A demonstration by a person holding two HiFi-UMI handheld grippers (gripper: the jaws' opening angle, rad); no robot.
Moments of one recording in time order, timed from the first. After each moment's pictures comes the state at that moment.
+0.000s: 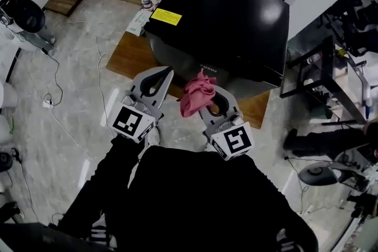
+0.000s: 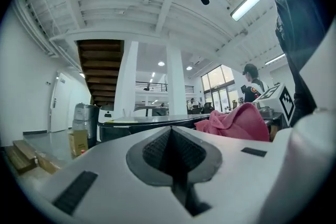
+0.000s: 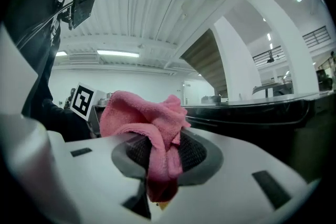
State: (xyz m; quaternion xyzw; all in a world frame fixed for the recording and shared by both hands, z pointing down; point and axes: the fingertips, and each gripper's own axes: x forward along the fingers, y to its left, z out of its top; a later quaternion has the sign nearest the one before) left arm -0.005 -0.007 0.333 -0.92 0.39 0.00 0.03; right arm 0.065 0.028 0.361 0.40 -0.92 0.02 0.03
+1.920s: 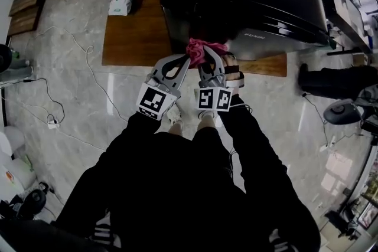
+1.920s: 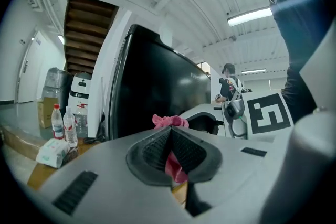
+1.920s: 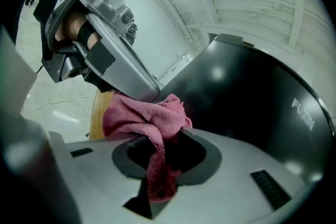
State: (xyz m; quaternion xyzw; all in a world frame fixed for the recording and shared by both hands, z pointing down) left arm -0.058 -0.057 0.541 -0.97 0.23 -0.05 -0.05; right arm -0.029 -0.079 0.571 0.53 -0.73 -0.23 0.38
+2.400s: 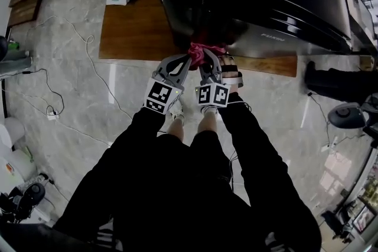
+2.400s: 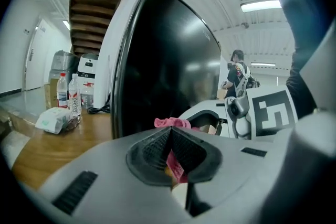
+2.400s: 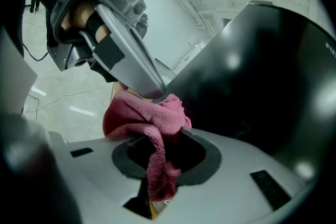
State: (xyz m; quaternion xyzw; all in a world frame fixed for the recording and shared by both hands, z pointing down) left arm -0.054 -0.068 0.671 -0.96 0.24 -0.12 -0.11; right arm -0.027 -0.082 0.706 0.47 -0.74 -0.18 0.44
